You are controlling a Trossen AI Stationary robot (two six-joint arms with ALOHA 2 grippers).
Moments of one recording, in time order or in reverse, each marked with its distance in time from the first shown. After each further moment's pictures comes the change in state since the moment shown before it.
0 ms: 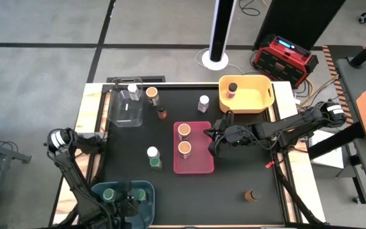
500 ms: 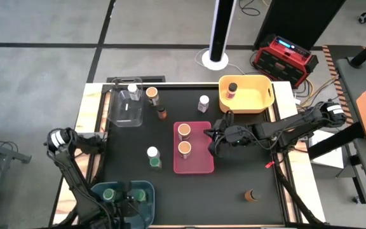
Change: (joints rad) left arm 0.002 -0.005 0.027 -0.031 0.031 0.007; right arm 0.001 0.000 0.000 -0.001 0.000 0.000
